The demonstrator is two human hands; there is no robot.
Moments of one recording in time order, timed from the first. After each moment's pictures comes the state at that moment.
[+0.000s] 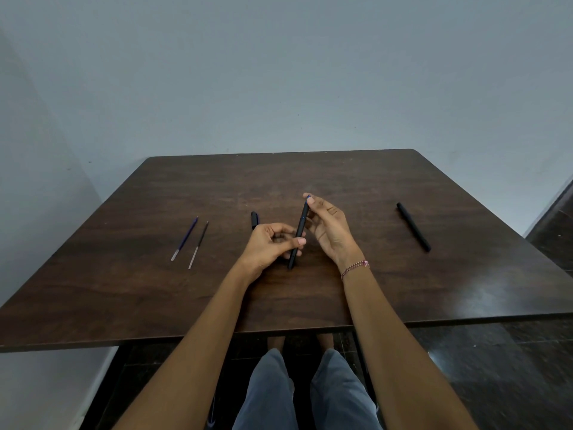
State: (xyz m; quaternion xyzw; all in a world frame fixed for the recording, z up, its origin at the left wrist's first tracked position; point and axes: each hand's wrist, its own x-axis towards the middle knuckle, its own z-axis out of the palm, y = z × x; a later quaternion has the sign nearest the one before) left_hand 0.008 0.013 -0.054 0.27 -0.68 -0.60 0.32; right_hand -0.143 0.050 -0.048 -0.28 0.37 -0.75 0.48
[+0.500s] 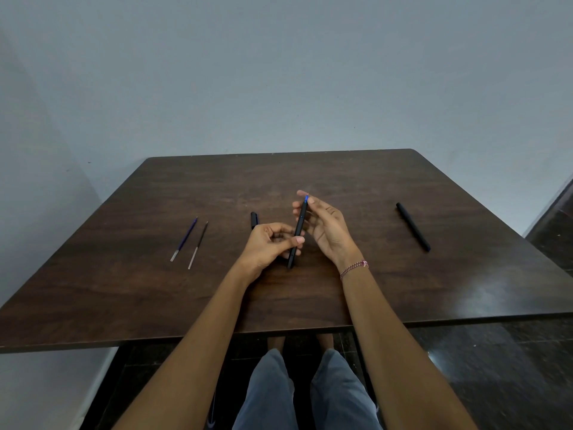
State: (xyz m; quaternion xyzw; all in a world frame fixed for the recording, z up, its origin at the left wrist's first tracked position) left_hand 0.009 0.014 -0.055 0.27 -0.69 -0.59 0.33; right_hand -0.143 0.053 -0.050 -0.33 0.35 -0.73 0.49
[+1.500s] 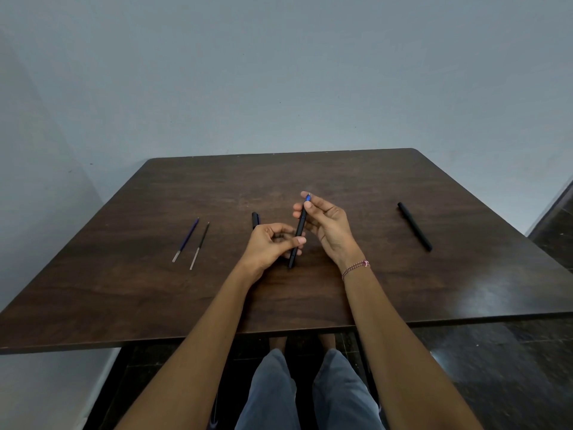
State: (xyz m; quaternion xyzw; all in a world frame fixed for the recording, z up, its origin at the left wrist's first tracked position) left_hand 0.007 0.011 -0.059 0.28 -0.68 -0.58 0.34; right_hand -0.143 0.054 -0.051 -0.37 0.37 -0.72 0.45
